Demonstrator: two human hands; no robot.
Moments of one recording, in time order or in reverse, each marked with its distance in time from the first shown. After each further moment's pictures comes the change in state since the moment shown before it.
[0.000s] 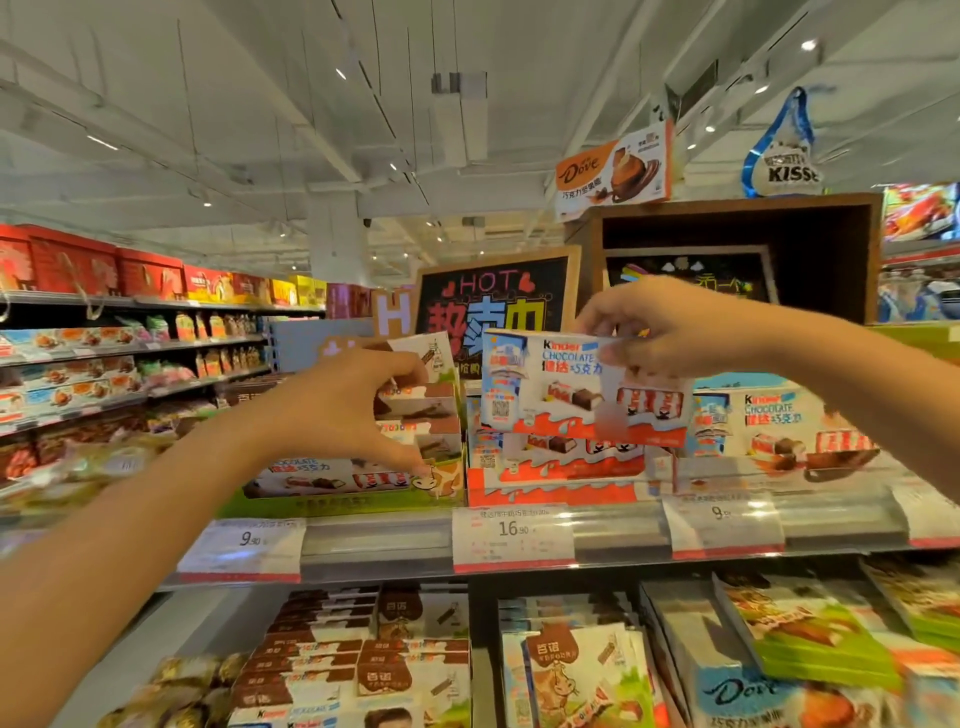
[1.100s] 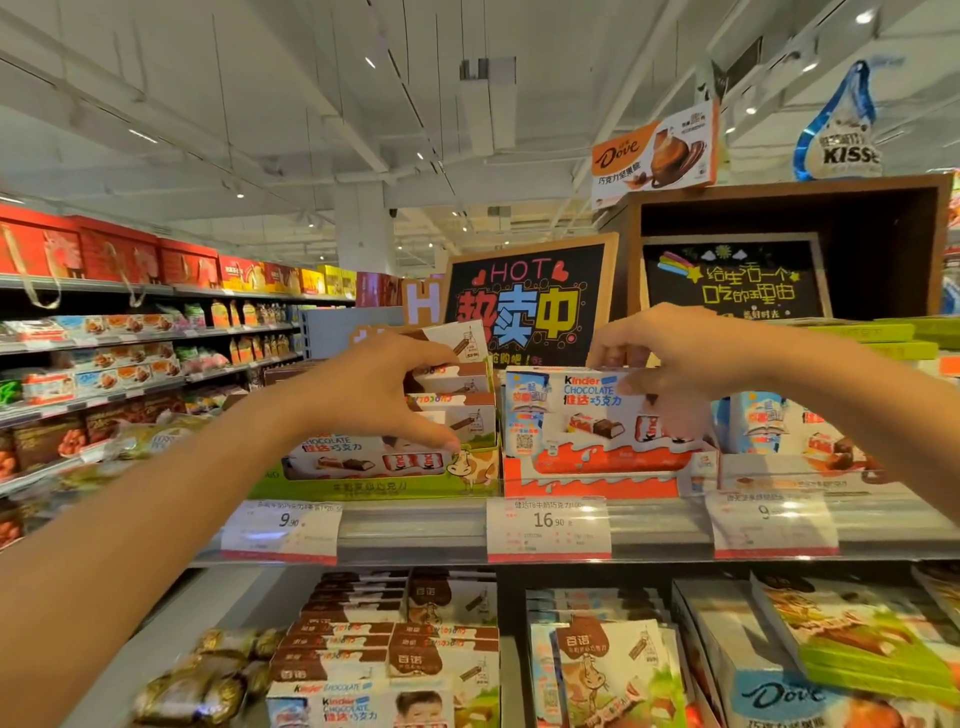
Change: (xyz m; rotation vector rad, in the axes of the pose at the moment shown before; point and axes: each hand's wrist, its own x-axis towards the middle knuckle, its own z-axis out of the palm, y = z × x) left_hand 0.005 -0.011 -0.001 -0.006 0.015 0.092; right_hand 0.015 -0.003 0.025 -0.131 -0.149 0.001
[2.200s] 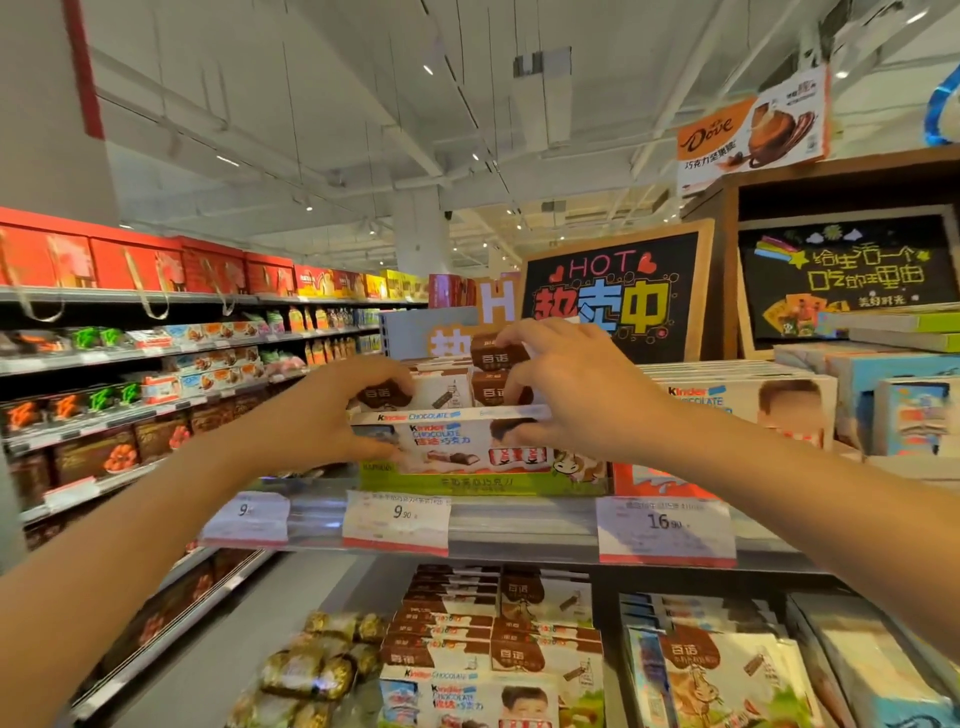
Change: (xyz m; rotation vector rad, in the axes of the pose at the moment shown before) left_hand -0.089 -0.081 -0.027 -0.059 0.106 -0.094; right_hand 0.062 -0.117 0.055 -0.142 0.389 -0.253
